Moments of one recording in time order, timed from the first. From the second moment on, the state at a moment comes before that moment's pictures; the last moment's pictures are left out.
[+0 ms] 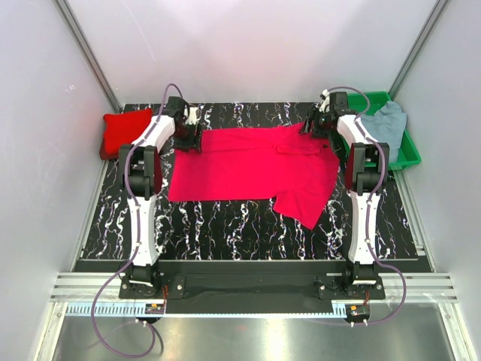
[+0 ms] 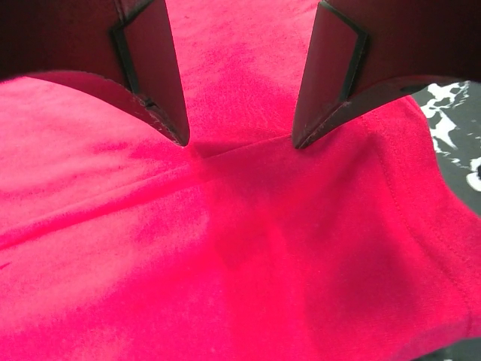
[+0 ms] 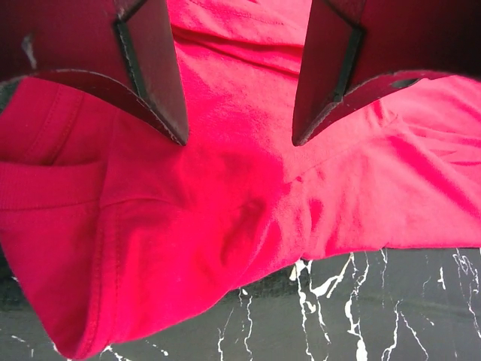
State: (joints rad) left arm -0.10 2.37 2.02 -0.81 0.22 0.02; right arm 0.01 2.49 2.11 -0.51 -0.38 0.24
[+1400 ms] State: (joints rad) left arm -0.10 2.43 2.07 -0.71 0.45 -0.21; right arm 0.15 2.37 2.04 -0.51 -0.49 0.19
